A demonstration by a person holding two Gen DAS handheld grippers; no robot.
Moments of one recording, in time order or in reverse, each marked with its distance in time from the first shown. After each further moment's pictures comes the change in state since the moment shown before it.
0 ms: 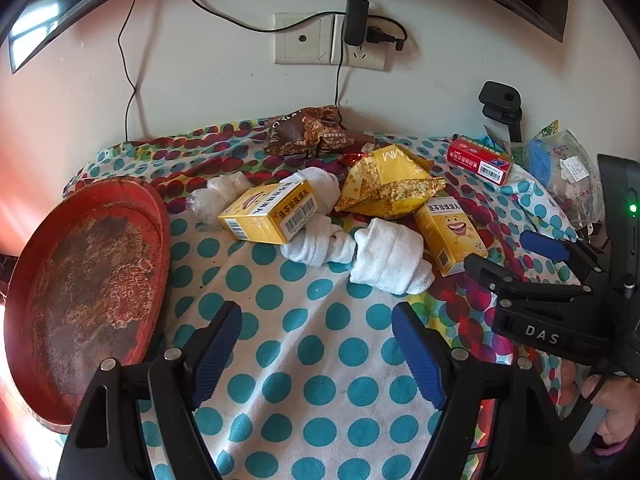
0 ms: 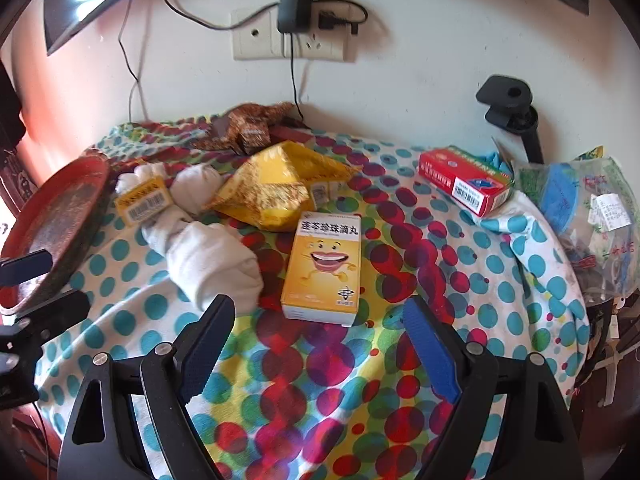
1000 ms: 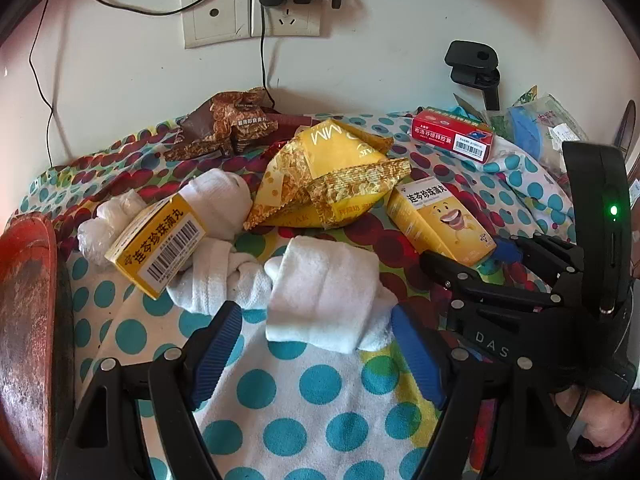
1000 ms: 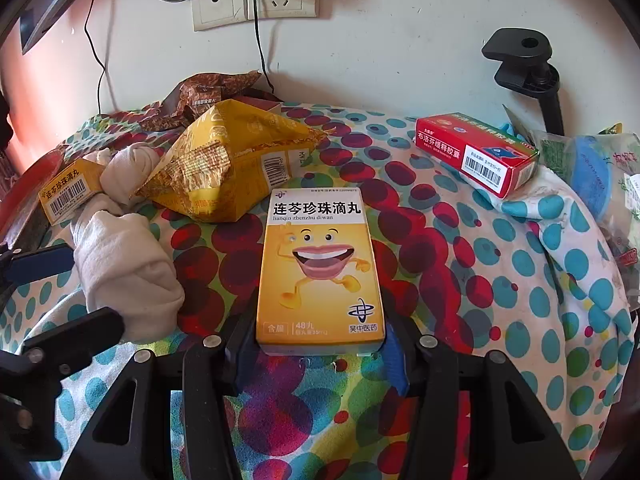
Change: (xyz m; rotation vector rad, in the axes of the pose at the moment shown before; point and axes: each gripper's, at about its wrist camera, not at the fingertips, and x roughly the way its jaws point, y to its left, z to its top) left arm 0.082 -0.047 0.019 0.118 0.015 -0.092; right arm 0.066 -0.030 -0.003 0.021 0.021 0.002
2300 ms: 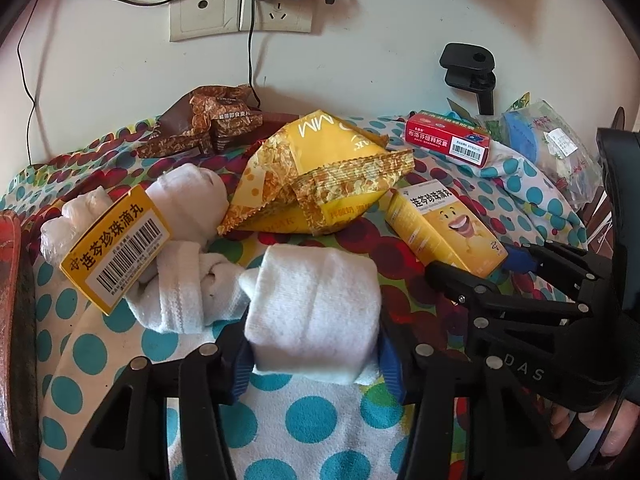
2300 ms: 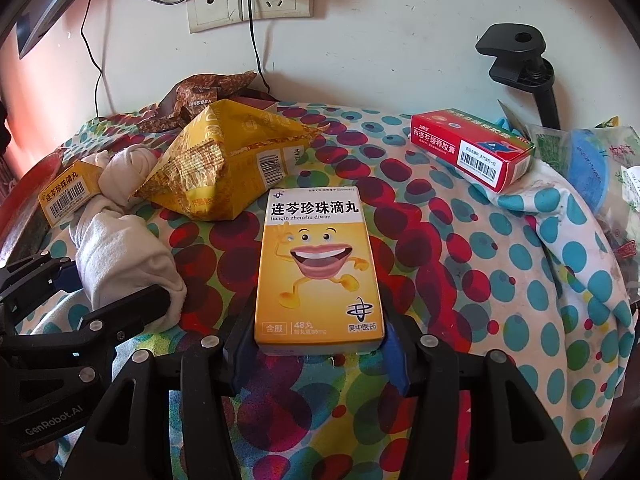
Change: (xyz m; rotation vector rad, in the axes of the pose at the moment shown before) left arm 0.027 0.003 -0.001 -0.014 -0.046 -0.070; right arm -0.002 -0.002 0.001 0.016 0.000 -0.003
